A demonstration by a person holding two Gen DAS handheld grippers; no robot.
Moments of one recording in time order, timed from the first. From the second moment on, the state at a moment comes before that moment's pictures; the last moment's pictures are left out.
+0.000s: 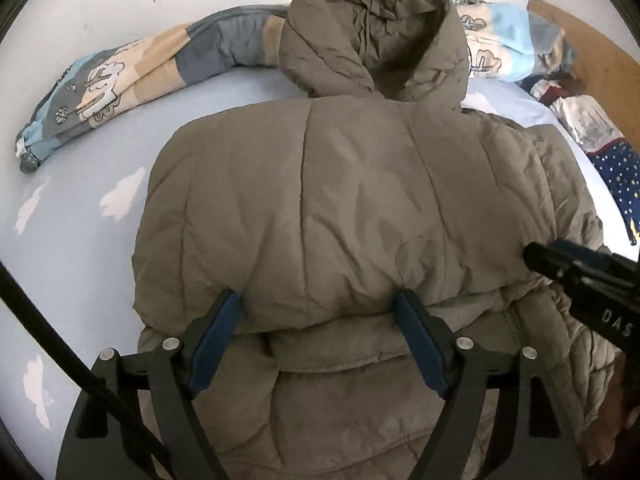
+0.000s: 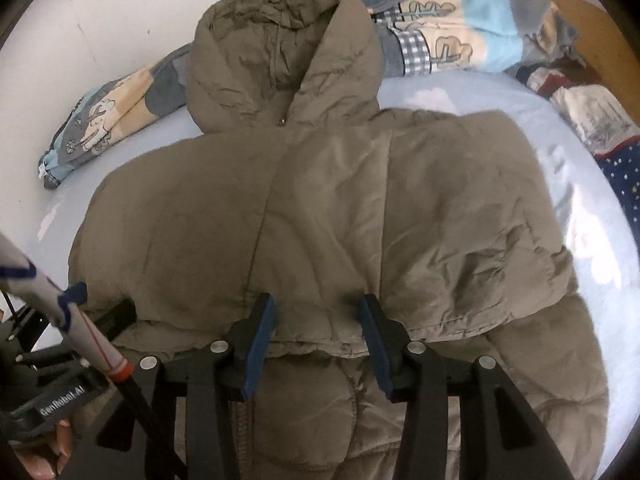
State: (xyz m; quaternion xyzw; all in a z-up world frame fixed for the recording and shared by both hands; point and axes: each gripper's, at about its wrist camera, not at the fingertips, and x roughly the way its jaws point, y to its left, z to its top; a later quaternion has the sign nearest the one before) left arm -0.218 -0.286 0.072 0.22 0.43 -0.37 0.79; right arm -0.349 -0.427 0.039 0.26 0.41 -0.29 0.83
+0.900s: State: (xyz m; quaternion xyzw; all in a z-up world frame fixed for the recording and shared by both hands) left arm -0.180 -0.248 0.107 0.15 0.42 -0.32 0.83; right arm -0.378 -0.451 0.075 0.26 0.37 -0.35 0.82
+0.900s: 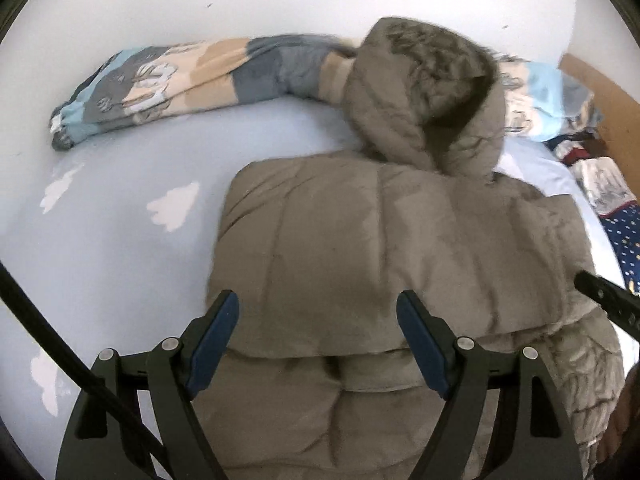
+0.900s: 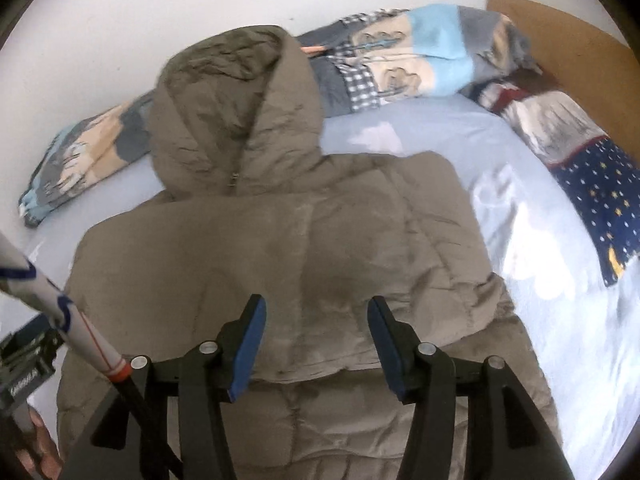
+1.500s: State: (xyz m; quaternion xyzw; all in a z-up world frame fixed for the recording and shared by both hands) left arm -0.172 -0.234 0.115 0.09 0.44 -0.33 0.83; right arm -0.381 -0.452 0.069 0.31 0.38 -0.32 0.81
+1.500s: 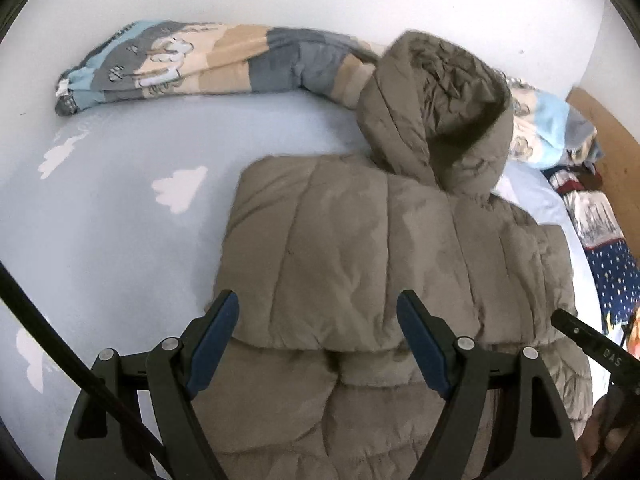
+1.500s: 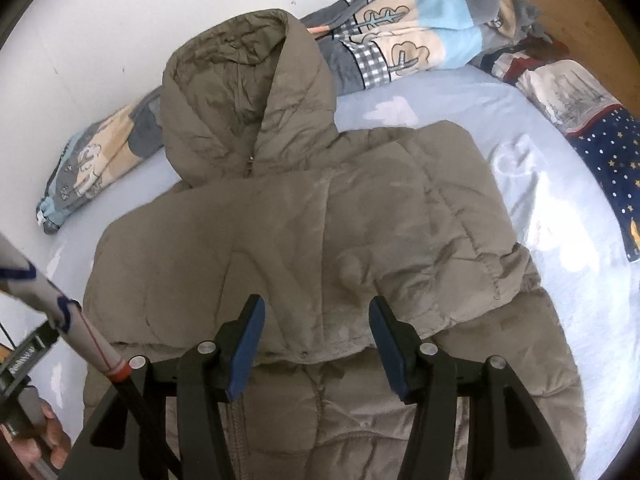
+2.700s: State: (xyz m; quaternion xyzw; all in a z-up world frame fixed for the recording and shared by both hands) left arm -0.184 -0.229 0.140 0.00 0.47 -0.38 0.80; right arm -0.389 -0.464 0.216 0.26 0.35 -0.29 0.85
